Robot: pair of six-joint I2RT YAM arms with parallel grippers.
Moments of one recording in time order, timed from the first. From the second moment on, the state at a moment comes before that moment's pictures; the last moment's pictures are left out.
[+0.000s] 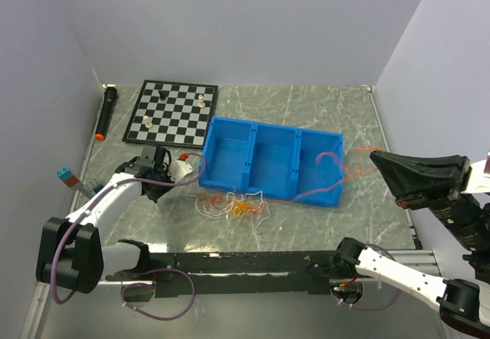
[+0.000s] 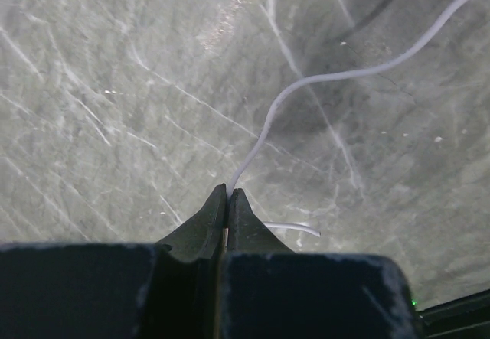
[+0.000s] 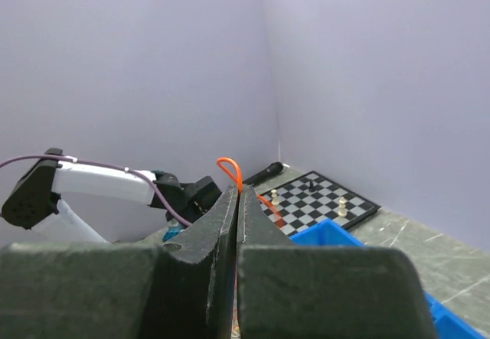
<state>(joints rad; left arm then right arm) -0.24 1.20 0.69 -0.68 0.00 0.69 0.93 0.50 1.44 -0.54 0.07 0.13</state>
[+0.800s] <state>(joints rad) -0.24 1.24 0.61 -0.55 -0.14 0.72 0.93 0.68 1.95 -0.57 0.02 0.02</state>
